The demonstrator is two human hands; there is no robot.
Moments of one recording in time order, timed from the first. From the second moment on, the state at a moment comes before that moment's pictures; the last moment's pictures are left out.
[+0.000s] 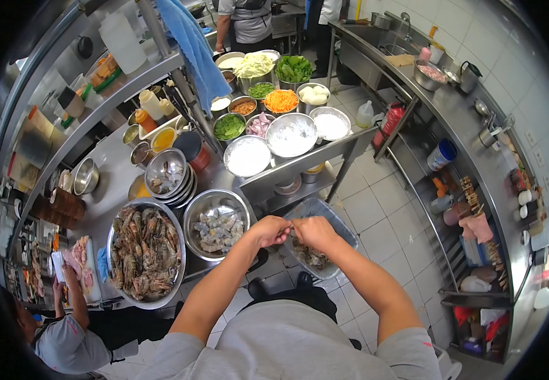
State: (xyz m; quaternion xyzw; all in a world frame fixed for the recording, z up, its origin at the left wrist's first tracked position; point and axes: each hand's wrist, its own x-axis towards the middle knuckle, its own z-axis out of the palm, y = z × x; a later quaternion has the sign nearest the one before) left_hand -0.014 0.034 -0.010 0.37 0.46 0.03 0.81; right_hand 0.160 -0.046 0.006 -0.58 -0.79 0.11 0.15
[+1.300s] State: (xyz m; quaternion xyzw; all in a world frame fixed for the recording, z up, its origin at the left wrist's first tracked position) left_hand 0.017 -0.002 -0.030 0.44 0.49 0.31 0.68; right_hand 0.144 -0.045 -0.029 -0.68 -0.59 0.16 0.40
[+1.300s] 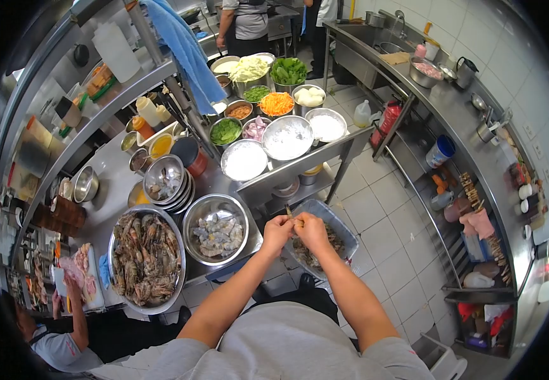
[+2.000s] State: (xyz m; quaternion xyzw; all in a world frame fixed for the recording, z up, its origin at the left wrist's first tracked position) left_hand 0.004 0.014 -0.054 0.48 0.51 0.33 0.63; right_hand 0.146 -0.042 -0.013 -0.66 -0.43 0.45 0.42
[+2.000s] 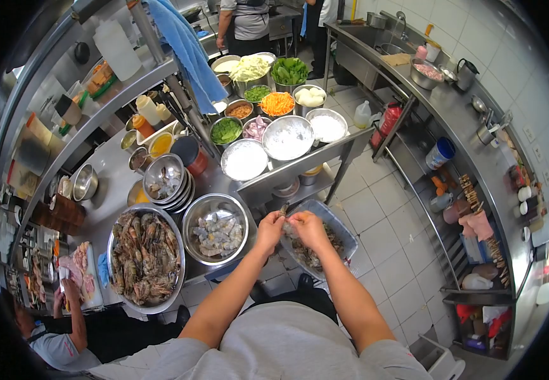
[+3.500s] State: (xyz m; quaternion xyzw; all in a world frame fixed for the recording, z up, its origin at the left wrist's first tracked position) left_hand 0.013 0.034 -0.028 0.39 0.53 0.33 0.68; right_hand 0.160 -0.072 0.015 -0.60 -0.65 0.18 0.43
